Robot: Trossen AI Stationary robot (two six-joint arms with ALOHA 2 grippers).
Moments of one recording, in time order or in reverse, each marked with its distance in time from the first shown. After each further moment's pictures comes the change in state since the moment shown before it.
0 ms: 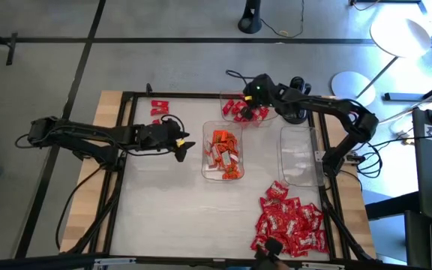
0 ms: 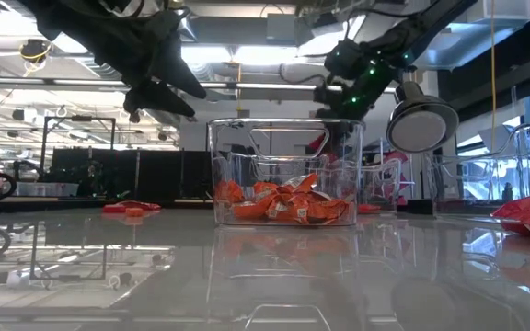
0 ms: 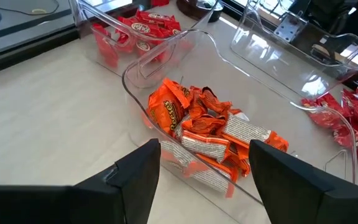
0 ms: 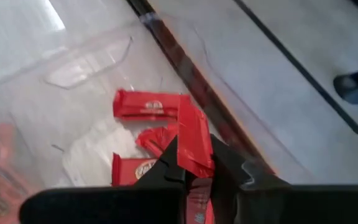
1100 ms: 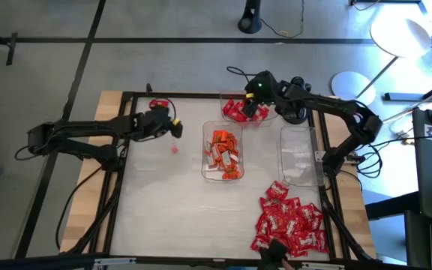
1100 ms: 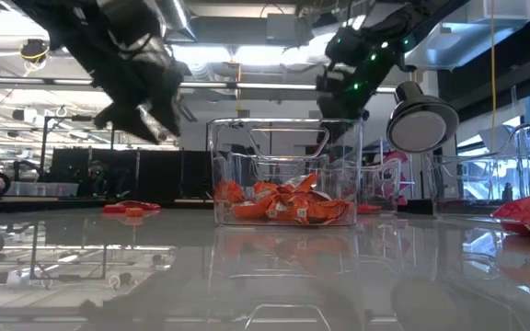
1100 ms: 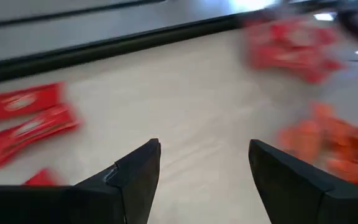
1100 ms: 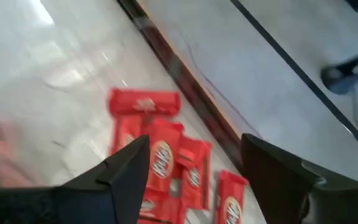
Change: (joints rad) left arm 0.274 0.000 0.000 -0.219 -0.145 -0.158; right arm 0.004 -0.044 0.064 -0.122 0.048 0.023
